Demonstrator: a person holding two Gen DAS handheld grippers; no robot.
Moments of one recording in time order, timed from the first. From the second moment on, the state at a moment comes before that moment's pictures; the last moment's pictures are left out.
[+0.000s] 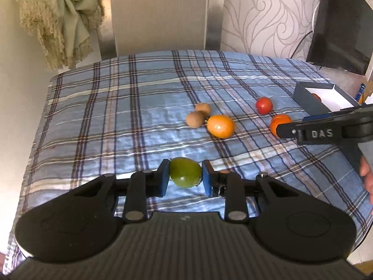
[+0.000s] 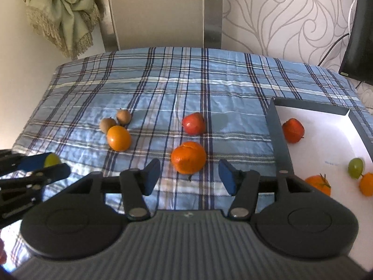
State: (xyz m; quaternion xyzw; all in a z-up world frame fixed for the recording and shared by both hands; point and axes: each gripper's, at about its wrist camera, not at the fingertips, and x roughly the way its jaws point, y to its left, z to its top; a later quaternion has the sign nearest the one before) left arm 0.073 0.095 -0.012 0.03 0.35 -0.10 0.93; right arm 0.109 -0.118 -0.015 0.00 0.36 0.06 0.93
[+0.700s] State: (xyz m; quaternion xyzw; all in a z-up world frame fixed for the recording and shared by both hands) left arm 0.071 0.094 -0.015 0.04 0.35 -0.10 0.93; right arm 0.082 -0.124 0.000 0.02 0.34 0.09 0.94
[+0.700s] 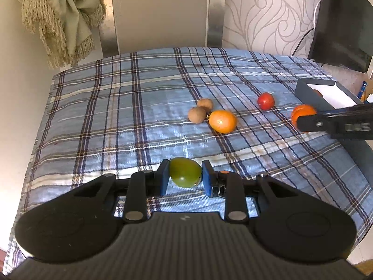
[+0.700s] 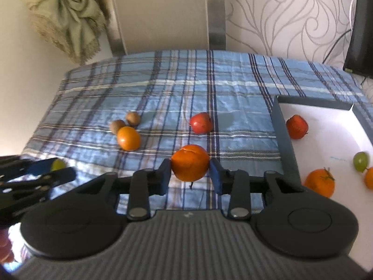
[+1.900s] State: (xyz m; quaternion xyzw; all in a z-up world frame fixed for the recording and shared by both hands) left arm 0.045 0.047 0.009 0.10 0.34 -0.14 0.93; right arm 0.005 -0.164 0.021 0.07 0.31 0.09 0.94
